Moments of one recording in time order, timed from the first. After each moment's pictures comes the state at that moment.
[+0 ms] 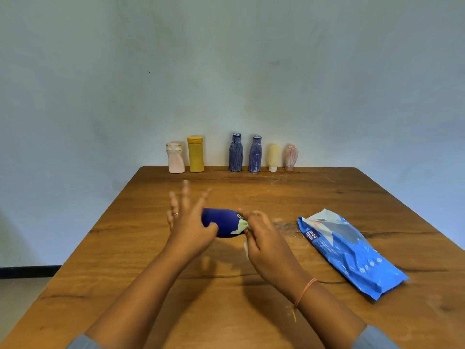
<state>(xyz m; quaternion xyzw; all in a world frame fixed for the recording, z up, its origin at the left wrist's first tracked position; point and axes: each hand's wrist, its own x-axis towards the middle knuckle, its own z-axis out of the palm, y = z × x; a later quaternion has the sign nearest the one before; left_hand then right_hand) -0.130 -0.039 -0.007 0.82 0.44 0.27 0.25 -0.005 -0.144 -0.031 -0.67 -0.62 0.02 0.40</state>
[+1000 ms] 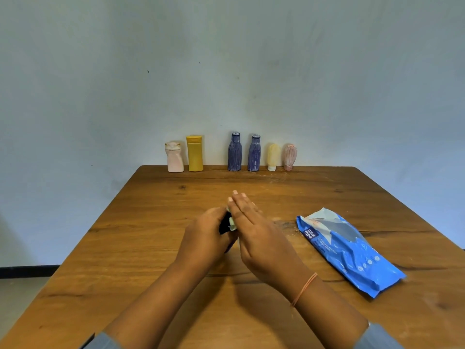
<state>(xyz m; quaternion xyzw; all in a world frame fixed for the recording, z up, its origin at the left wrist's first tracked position) -0.117 -0.068 -0.009 0.86 0.35 0.32 0.19 -0.015 -0.149 -0.007 -0.65 -0.70 -0.07 0.28</state>
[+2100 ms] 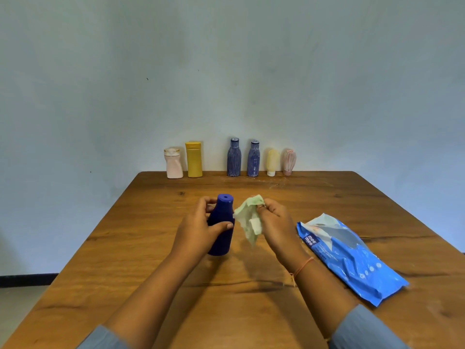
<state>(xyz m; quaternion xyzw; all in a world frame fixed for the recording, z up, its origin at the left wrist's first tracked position) -0.113 -0.032 -0.011 0.78 0.40 0.33 0.35 0.016 -0.118 0.000 -0.66 -0.39 0.22 0.60</state>
